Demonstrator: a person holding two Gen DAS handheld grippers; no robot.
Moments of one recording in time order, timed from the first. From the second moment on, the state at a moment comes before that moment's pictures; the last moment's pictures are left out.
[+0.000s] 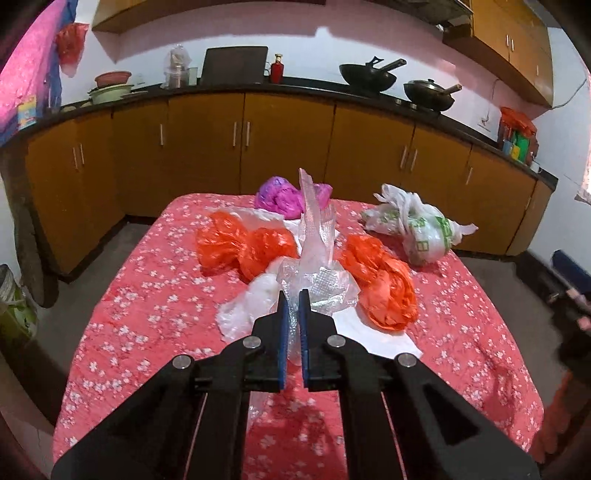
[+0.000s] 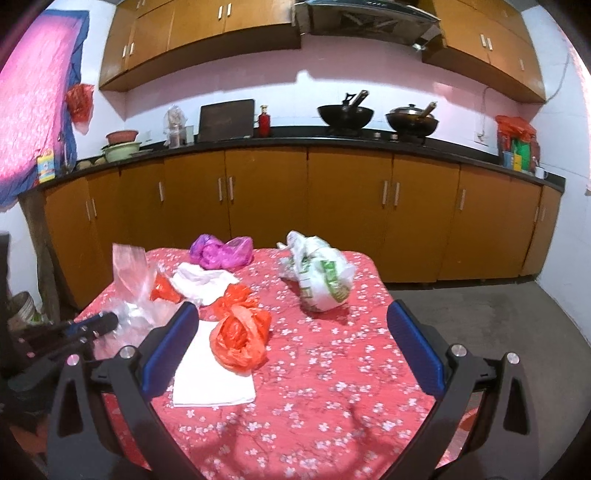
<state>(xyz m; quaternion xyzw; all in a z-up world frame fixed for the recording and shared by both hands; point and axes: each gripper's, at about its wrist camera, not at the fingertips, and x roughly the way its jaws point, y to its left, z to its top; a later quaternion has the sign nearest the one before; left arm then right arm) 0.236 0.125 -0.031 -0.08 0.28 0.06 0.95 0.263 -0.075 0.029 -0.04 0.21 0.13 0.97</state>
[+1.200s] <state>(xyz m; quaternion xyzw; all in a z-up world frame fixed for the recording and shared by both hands) 0.238 0.114 -0.006 -0.07 0.25 0.05 0.96 0.308 -0.103 0.016 0.02 0.23 0.17 0.96</state>
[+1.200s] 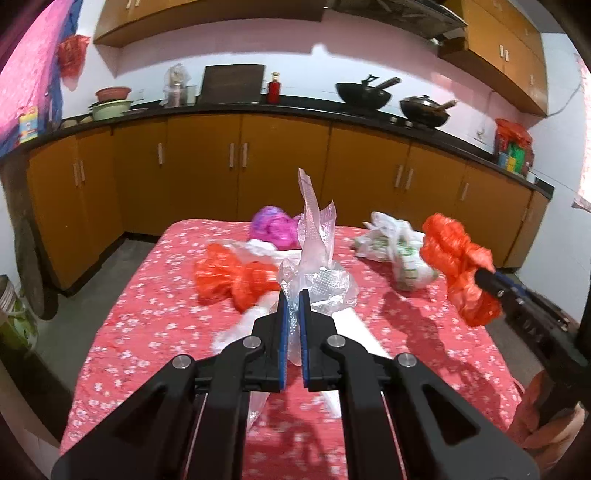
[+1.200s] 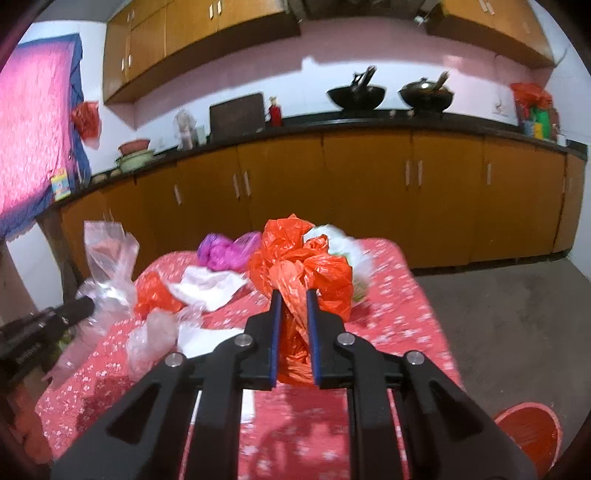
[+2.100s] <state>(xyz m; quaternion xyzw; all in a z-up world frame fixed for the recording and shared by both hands) 0.250 -0.147 -0.025 -0.04 0.29 -0.17 0.94 0.220 -0.364 0.007 0.04 0.17 -0.06 0.98</state>
